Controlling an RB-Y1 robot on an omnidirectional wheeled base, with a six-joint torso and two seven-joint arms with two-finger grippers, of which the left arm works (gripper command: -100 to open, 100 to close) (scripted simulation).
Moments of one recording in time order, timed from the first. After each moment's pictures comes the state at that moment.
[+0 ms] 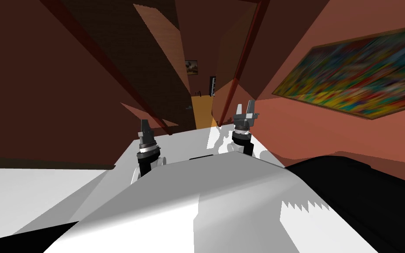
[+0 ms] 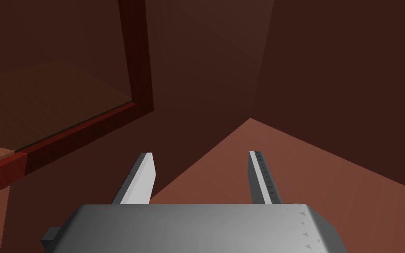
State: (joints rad) arm 0.48 0.06 0.10 -2.17 -0.11 -0.61 -0.39
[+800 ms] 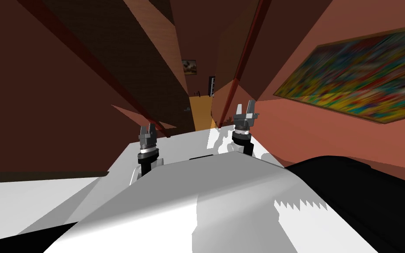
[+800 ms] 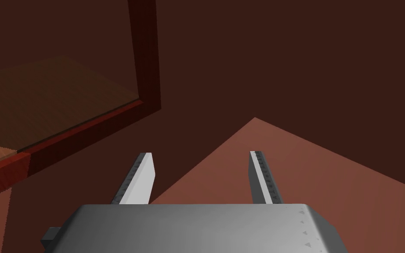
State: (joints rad) arm 0.45 0.08 0.19 -2.04 -0.20 -0.66 -0.62
